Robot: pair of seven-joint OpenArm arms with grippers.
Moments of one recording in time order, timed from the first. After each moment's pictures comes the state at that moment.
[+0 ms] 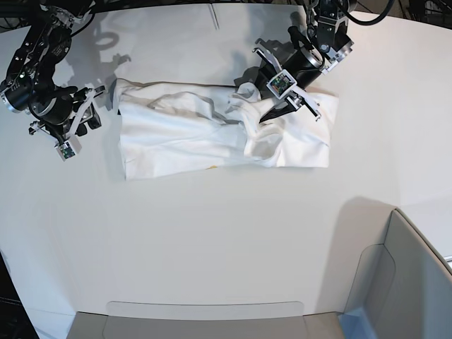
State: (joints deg) left arm 21.2 -5.3 -2.2 91.5 31.0 -33.9 -21.2; right arm -5.1 11.1 28.4 112.4 30.4 44.4 -83.2
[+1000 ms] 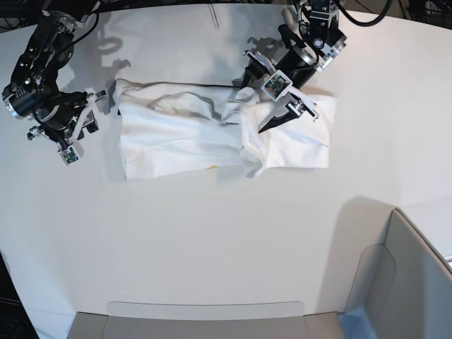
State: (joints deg) left arm 23.1 0.3 -4.0 97.1 30.5 -33.9 -18.7; right arm -3.2 10.9 26.4 112.5 25.6 44.4 -83.2
